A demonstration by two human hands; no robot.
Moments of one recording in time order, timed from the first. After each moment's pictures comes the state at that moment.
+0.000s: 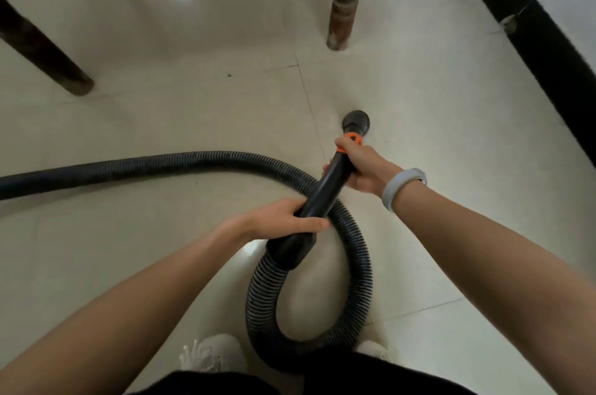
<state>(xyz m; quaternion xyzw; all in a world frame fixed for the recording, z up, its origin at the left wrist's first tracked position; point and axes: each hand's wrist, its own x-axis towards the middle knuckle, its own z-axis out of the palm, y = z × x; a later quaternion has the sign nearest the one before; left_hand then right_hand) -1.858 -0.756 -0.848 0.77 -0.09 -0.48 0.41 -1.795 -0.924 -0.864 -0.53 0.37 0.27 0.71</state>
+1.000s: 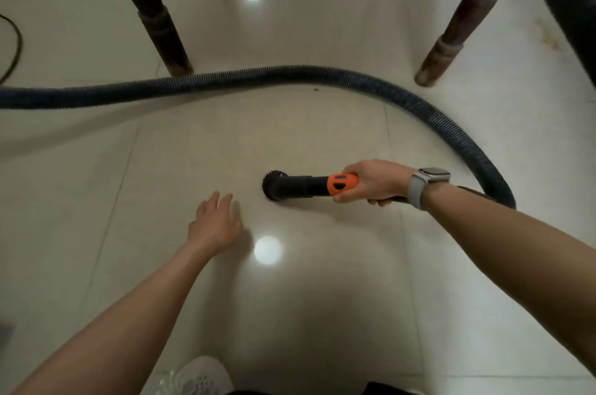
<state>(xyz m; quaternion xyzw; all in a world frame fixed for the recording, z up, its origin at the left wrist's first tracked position) -1.889 -0.555 -0.920 0.92 0.21 -0.27 0.19 -1.763 -0.822 -0.838 -0.88 -0.17 0.41 0.13</state>
